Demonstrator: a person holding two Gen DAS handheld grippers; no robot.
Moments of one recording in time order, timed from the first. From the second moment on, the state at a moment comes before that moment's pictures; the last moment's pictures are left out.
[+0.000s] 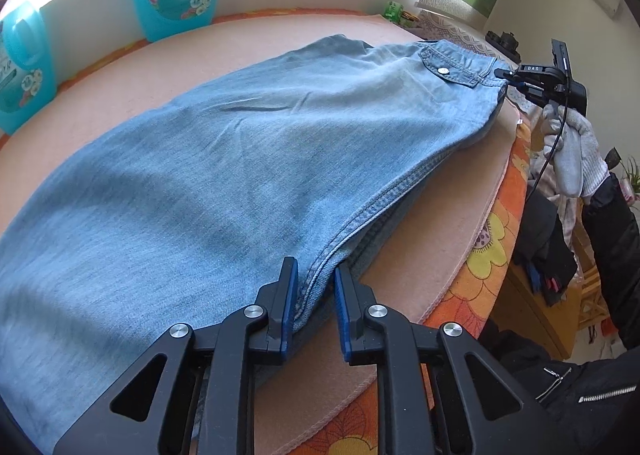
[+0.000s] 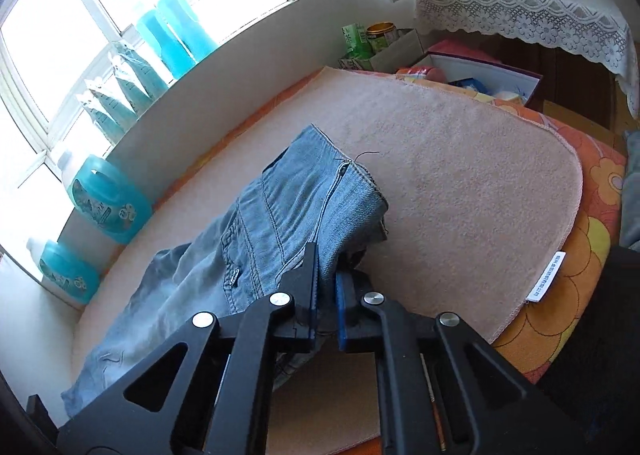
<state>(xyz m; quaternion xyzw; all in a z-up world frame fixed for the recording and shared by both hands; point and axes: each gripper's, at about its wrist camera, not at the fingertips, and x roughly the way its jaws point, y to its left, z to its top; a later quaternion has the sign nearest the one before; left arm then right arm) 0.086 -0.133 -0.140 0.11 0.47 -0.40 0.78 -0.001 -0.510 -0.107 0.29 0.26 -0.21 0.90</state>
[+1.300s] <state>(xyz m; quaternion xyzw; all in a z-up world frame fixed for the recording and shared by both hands) 0.120 -0.053 -0.144 -0.03 0.44 -0.23 0.87 0.220 -0.411 -0.105 0.05 0.45 0.08 0.89</state>
